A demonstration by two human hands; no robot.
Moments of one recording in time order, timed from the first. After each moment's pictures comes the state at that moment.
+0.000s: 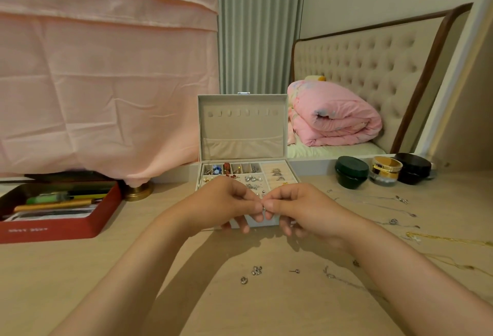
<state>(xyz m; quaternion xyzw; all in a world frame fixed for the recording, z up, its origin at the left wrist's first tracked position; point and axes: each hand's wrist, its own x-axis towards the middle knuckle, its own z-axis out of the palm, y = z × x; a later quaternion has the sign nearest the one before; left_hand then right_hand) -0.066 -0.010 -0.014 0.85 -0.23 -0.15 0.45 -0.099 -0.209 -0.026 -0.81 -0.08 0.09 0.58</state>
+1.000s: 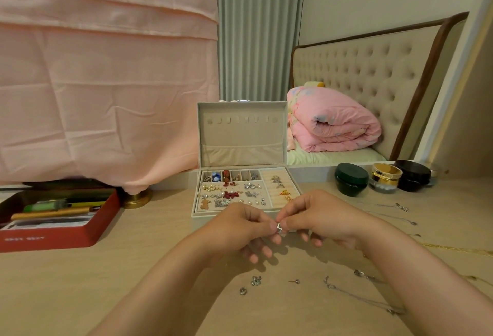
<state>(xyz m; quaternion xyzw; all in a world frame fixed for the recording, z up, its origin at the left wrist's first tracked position) -0.074 -0.034 -0.045 0.75 -0.18 -0.24 0.59 -0.094 -0.231 -0.017 -0.86 -0.04 0.12 0.50</state>
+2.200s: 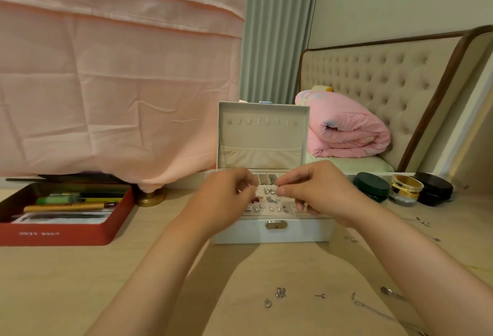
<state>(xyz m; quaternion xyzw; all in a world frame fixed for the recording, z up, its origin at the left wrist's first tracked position) -0.038 0.017 -0.019 0.89 -0.19 0.12 0.40 -0.062 -0.183 0.015 -0.87 -0.04 -0.03 0.50</state>
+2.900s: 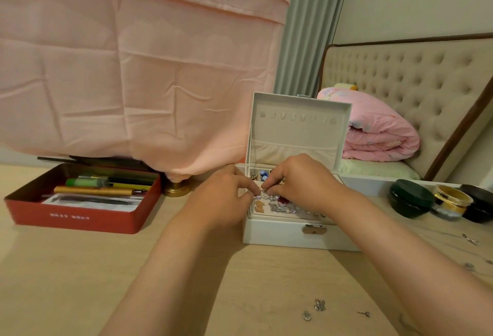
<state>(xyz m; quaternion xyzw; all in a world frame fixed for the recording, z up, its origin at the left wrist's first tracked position) -0.009 0.072 -0.048 0.93 -0.16 0.11 0.32 0.004 -0.112 0.001 -0.97 -0.19 -0.08 0.13</state>
